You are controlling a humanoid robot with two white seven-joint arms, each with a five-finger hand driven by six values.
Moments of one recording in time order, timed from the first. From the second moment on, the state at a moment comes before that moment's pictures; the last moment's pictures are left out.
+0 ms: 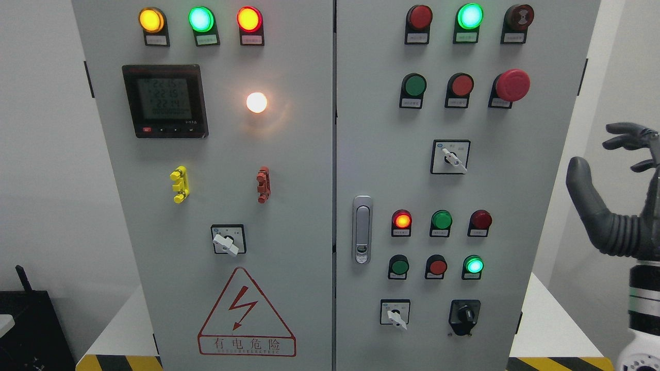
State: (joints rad) left arm 0.04 -0.09 0.00 0.00 0.00 -0.09 0.11; right arm -0.54 -0.30 -0.03 -1.99 0.63 0.28 -0.22
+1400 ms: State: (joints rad) left arm 0.04 -0.09 0.00 0.00 0.00 -0.09 0.11; right arm -0.62 -0.15 0.15 -1.89 0.75 0.40 -0.23
